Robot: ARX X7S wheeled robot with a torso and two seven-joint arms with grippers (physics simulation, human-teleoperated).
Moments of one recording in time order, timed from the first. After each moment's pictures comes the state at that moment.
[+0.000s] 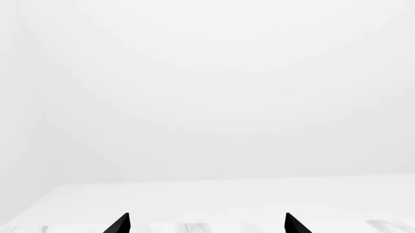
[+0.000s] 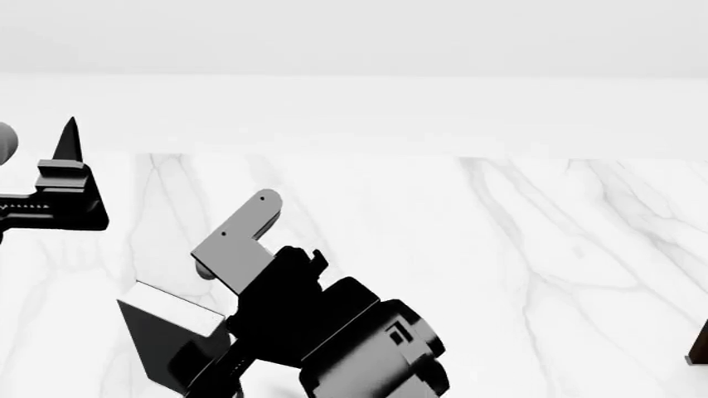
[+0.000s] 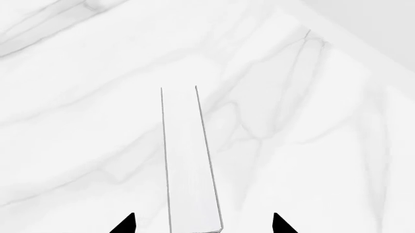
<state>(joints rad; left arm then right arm) -0.67 -0.27 0.02 0.56 -0.34 -1.08 -0.23 1.07 0.01 -0.91 0.66 0.44 0.63 -0.43</state>
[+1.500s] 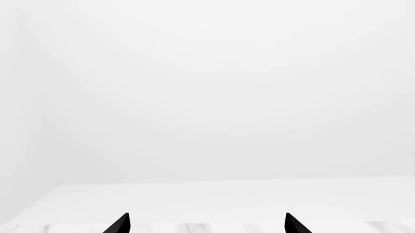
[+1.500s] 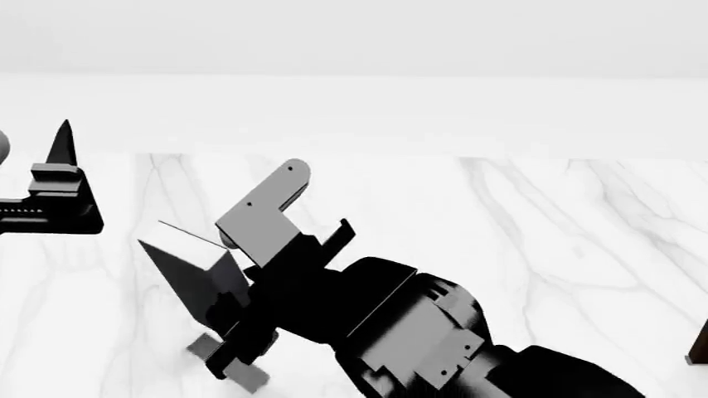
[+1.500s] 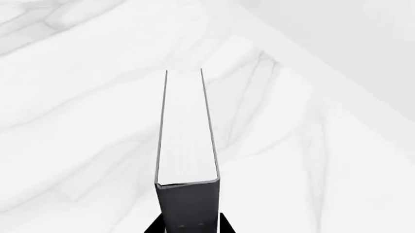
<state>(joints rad) -0.66 -0.28 0.01 0.57 -0.37 -1.07 -0.26 1.30 0.15 -1.52 0.69 1.11 0.31 -0.13</state>
